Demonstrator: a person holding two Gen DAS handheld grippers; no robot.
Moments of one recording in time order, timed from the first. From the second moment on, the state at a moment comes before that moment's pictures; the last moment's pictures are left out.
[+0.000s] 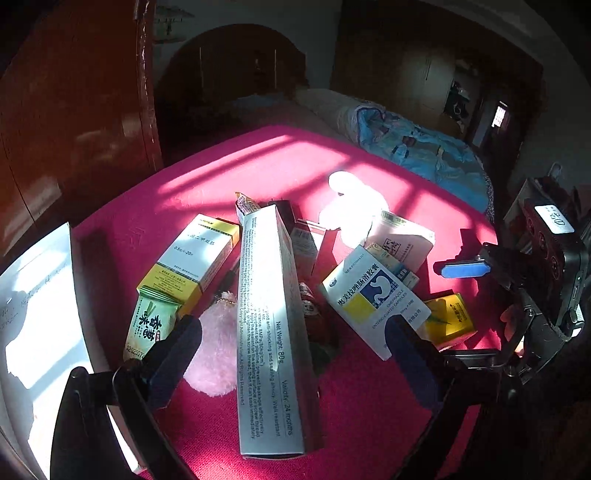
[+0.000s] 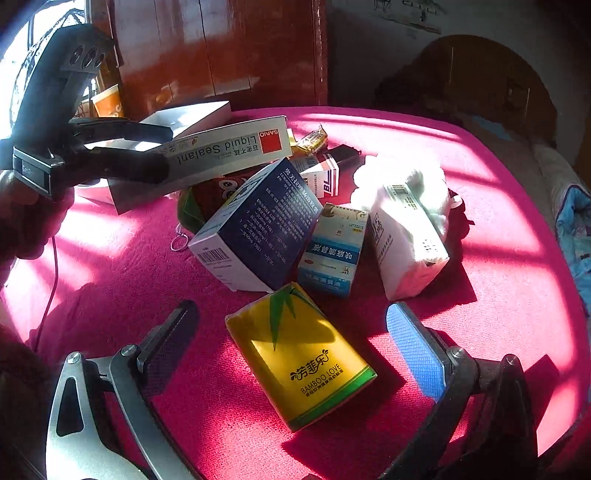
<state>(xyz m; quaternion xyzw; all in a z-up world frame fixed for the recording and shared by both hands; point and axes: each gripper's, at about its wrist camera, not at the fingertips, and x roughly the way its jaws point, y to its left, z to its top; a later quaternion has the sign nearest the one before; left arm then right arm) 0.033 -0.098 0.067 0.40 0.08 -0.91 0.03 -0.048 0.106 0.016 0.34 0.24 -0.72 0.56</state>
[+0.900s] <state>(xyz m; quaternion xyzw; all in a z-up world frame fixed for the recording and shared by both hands) 0.114 -0.102 0.108 0.31 0.08 -0.92 0.24 -0.035 0.126 0.078 0.28 0.18 -0.73 0.60</state>
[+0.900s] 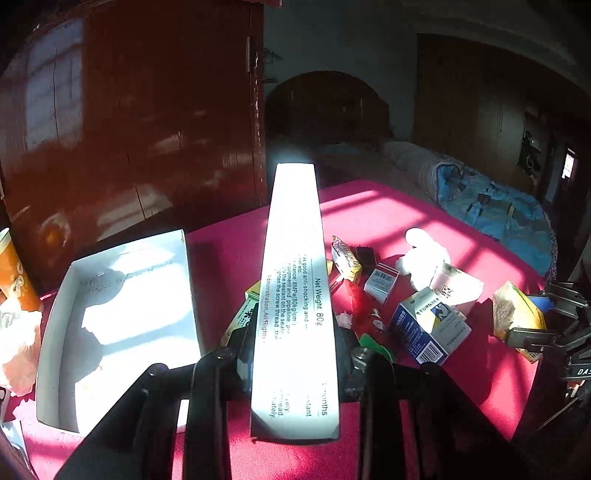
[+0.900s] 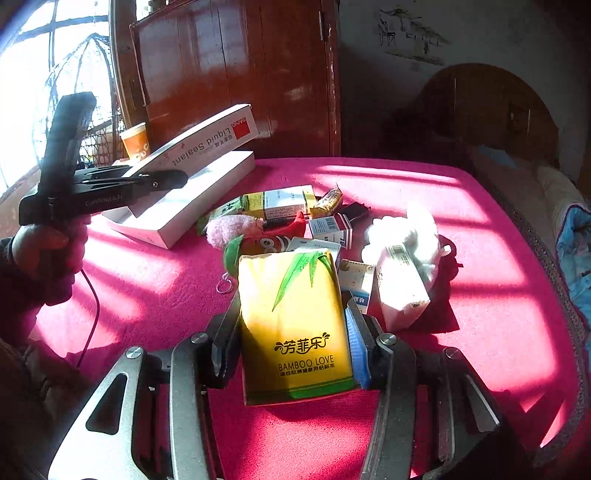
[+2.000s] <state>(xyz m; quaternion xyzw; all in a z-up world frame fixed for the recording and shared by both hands) 0.204 -0.159 0.112 0.26 0.11 -0.86 0.42 0.003 0.034 0.153 0.27 0.10 -0.73 0.62</state>
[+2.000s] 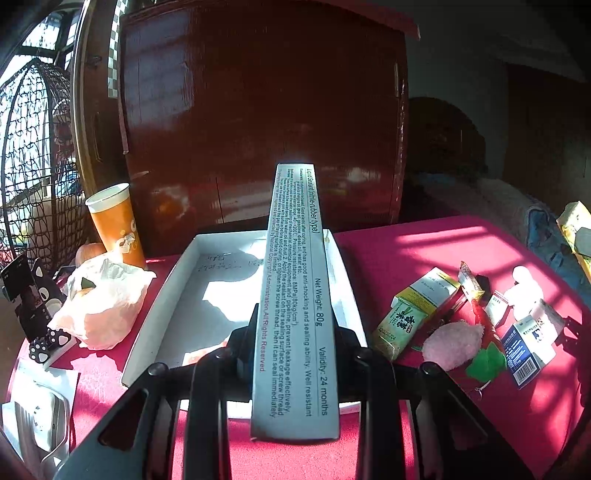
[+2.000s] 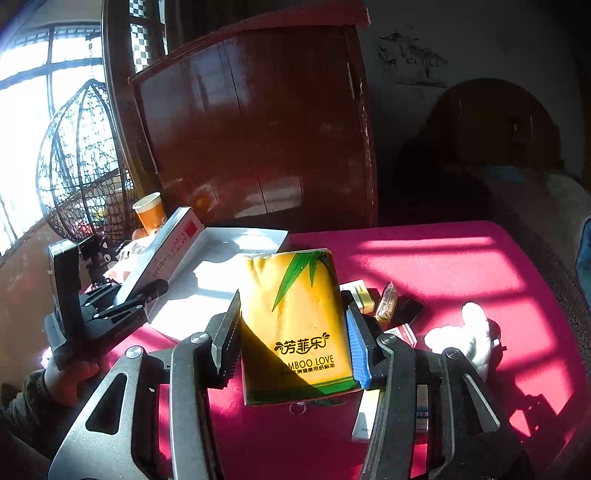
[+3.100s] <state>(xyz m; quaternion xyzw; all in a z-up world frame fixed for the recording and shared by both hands) 0.256 -0.262 0.106 0.29 0.14 -0.82 0.47 0.071 -0.127 0.144 0.34 0.11 -0.69 0.63</state>
